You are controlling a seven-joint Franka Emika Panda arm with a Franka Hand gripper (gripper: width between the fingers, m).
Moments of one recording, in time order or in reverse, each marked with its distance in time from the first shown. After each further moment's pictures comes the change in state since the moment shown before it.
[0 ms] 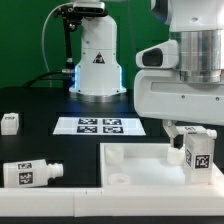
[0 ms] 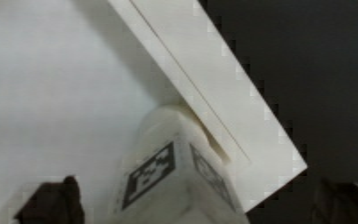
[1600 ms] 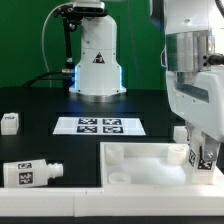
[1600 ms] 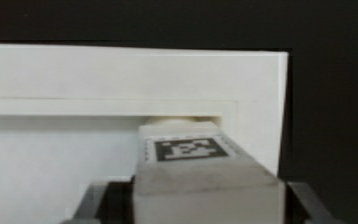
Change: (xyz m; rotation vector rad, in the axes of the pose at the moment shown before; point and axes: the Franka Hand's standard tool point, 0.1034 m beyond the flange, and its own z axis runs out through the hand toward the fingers) arm 0.004 0.001 0.003 0.073 0.034 0.973
